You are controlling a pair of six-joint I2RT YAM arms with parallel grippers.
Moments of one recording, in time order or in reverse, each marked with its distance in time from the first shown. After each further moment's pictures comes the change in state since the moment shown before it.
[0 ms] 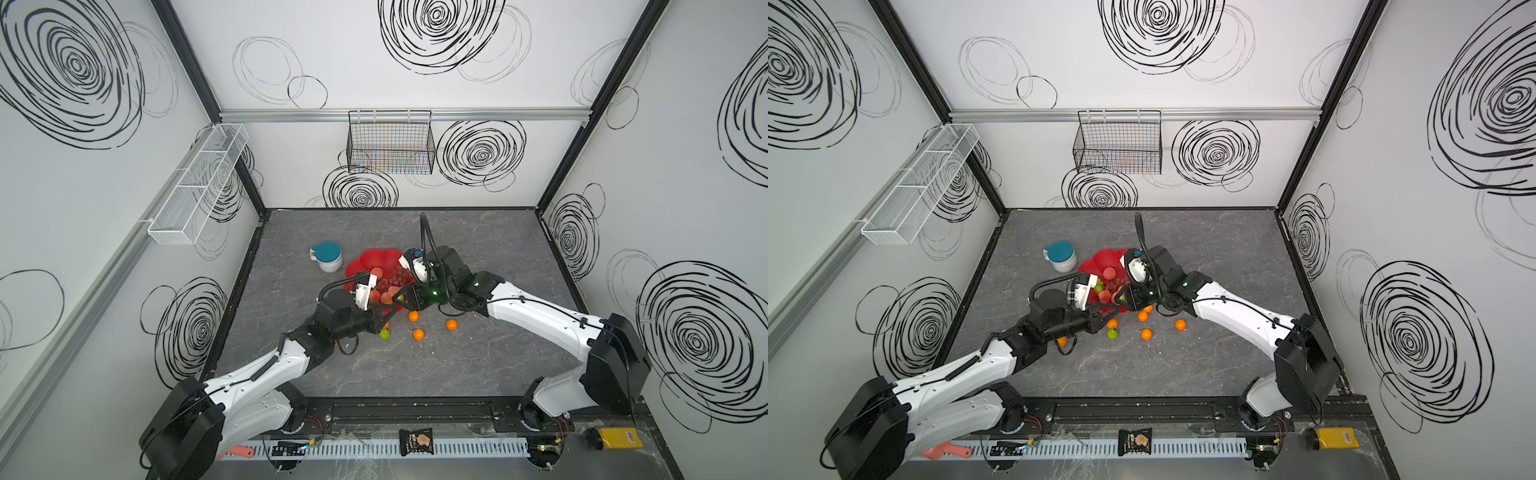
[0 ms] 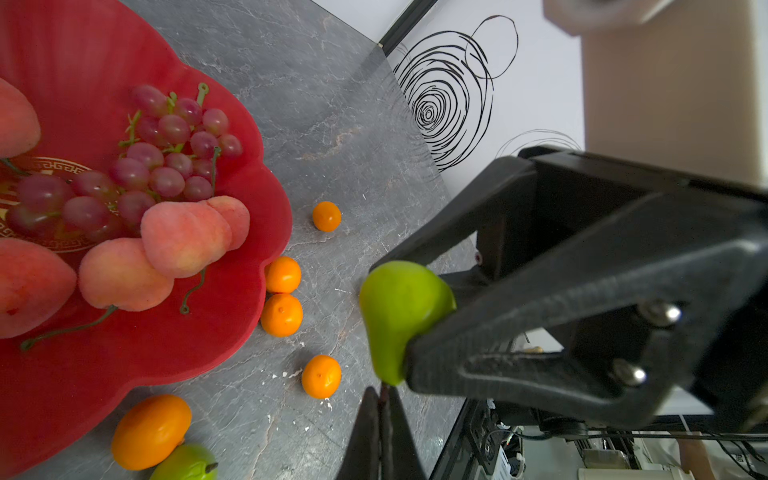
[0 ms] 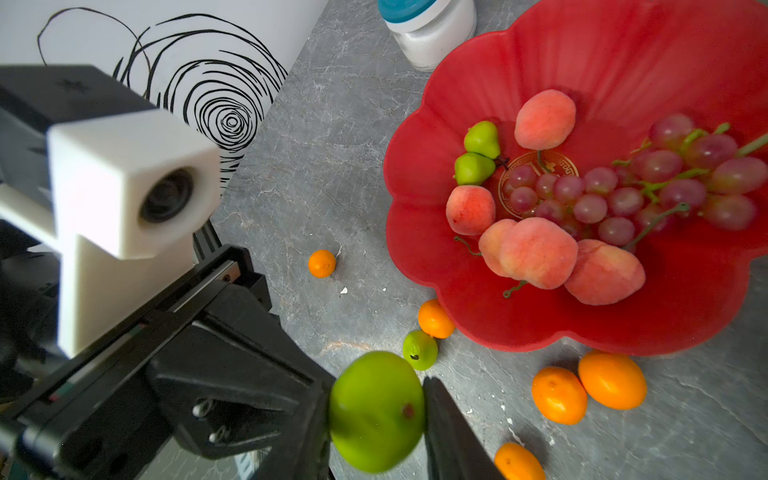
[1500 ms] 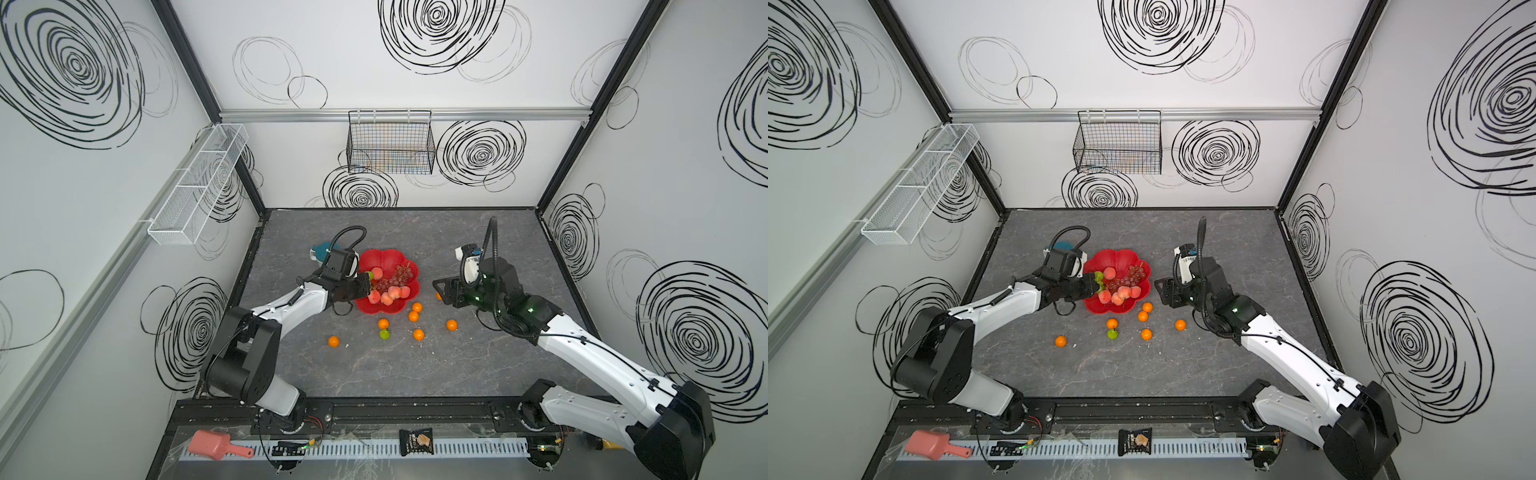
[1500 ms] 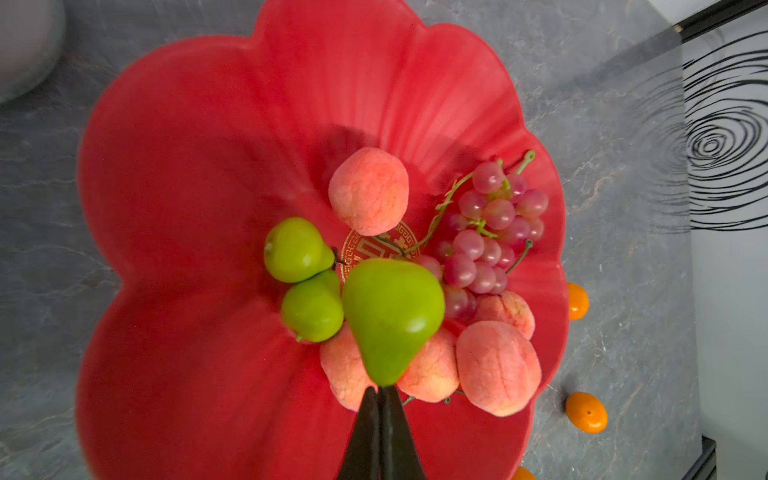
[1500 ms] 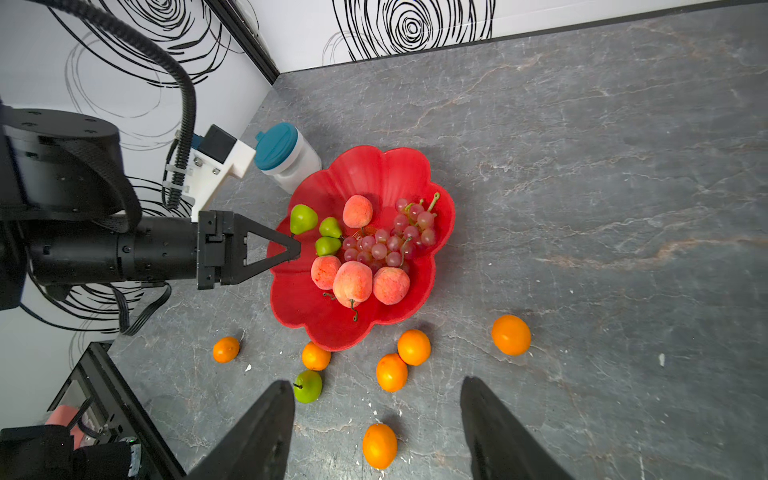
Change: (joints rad) left arm 0.286 0.513 0.445 -0.481 -0.118 0.183; right arm -0.164 -0.421 -0.284 0.061 0.303 0.032
